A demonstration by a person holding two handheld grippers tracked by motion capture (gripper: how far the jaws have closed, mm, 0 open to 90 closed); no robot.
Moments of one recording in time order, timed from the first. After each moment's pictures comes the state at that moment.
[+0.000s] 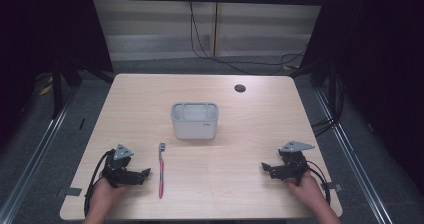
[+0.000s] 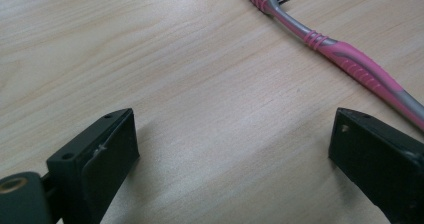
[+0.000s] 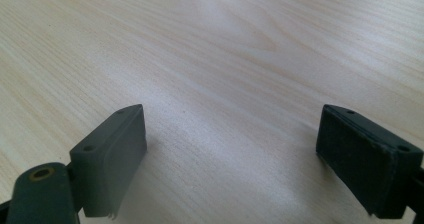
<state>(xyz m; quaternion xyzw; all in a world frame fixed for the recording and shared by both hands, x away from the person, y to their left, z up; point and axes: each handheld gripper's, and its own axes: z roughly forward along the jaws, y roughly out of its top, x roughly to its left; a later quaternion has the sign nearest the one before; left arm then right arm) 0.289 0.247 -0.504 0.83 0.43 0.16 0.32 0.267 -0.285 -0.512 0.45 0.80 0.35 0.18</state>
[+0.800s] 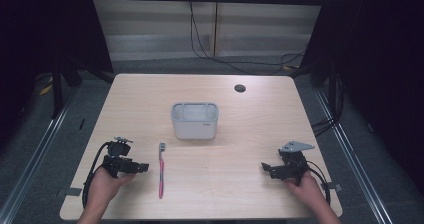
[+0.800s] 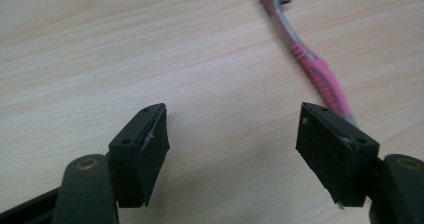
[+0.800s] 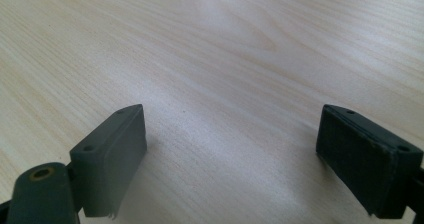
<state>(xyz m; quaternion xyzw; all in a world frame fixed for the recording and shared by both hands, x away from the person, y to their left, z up) 0.308 0.238 -0.470 0.80 0.54 0.03 0.26 0.267 -0.284 -0.512 0.46 0.80 0.34 0.18</state>
